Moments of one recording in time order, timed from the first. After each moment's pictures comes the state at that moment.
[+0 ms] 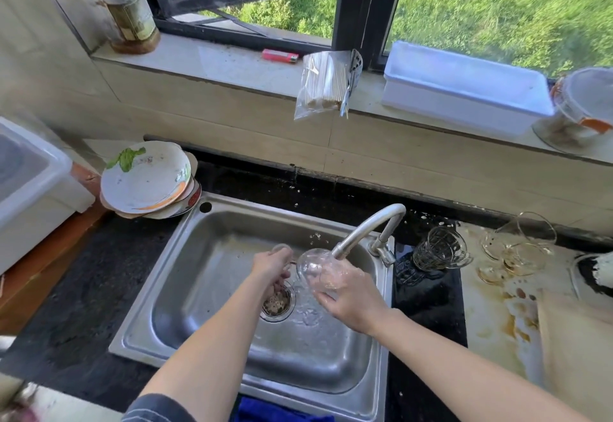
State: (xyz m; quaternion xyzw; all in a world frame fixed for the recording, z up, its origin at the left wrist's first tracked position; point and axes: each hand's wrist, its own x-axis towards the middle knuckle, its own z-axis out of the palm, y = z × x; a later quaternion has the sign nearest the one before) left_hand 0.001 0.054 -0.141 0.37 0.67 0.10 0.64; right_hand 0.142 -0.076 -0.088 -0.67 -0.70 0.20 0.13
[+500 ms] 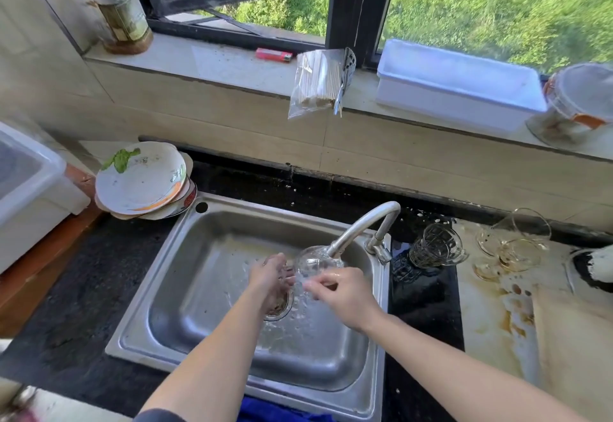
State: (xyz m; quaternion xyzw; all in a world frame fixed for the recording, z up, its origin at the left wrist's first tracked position) left_hand 0.001 0.035 -0.156 0.25 0.64 0.19 0.70; right_hand 0.131 -0.080 -0.074 -0.71 -0.52 0.36 0.31
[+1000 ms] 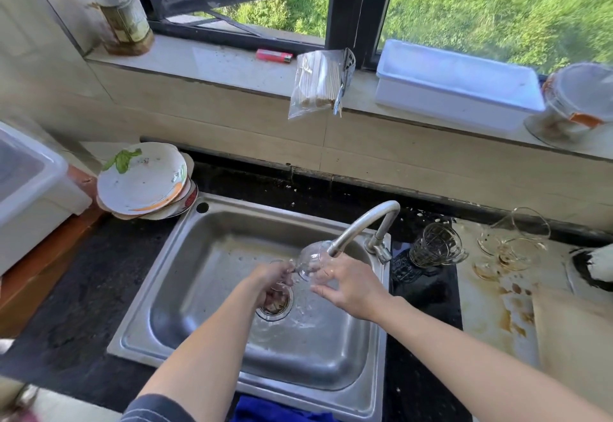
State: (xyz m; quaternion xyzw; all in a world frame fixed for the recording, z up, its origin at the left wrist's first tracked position) left_hand -0.009 0.042 -0.139 0.40 0.63 -0.04 0.67; right_hand 0.156 -0.068 -0.084 -0.67 -0.67 0.30 0.13
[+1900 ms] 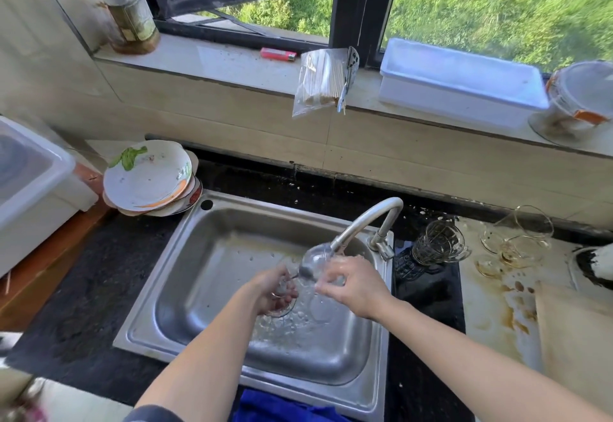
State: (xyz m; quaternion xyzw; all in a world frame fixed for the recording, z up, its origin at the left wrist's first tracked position) left_hand -0.015 0.031 -0.152 0.31 0.62 -0.03 0.72; right_hand 0.145 -0.074 -0.079 -0.72 -0.56 0.36 0.20
